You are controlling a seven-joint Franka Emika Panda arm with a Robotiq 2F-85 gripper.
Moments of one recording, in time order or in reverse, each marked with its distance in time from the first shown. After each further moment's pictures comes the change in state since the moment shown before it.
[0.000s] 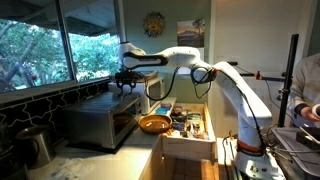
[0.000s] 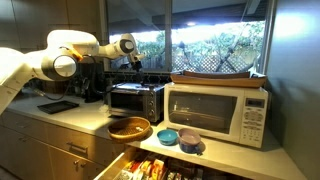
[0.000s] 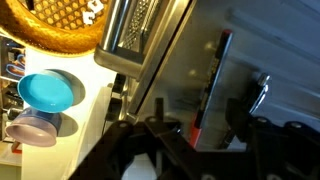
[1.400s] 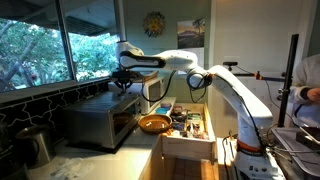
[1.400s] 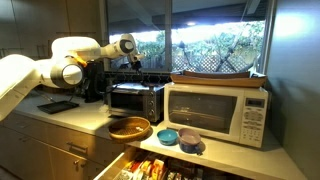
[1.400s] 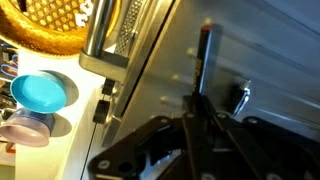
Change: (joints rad) arm 0.023 0.109 0.001 0.195 -0.002 -0.084 -0.012
